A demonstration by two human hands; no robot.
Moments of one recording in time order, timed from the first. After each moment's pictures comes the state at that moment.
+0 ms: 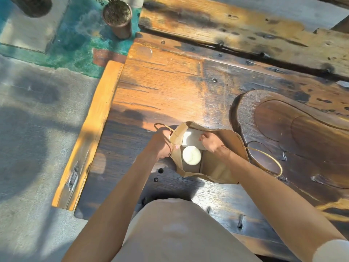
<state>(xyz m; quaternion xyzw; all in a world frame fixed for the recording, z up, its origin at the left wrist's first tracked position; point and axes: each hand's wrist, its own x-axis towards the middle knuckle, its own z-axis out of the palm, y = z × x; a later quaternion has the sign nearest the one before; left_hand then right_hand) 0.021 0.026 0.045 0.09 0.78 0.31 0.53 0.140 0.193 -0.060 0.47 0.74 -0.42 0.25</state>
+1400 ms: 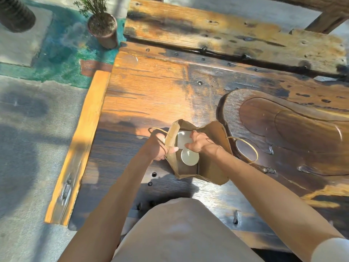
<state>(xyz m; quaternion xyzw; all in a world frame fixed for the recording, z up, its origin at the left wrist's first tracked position) 0.030 0.032 0.043 0.14 0.77 0.26 0.57 0.134 0.186 -0.019 0.40 0.80 -0.29 0.34</state>
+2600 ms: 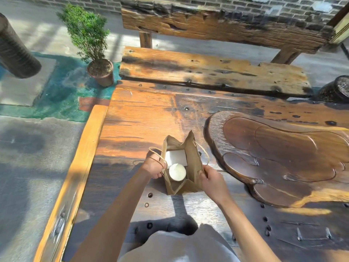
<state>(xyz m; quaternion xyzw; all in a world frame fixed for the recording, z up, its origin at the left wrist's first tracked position) 0.052 0.034 0.062 0.12 0.80 0.24 0.53 0.245 0.120 0.082 0.50 0.74 -0.45 0.03</state>
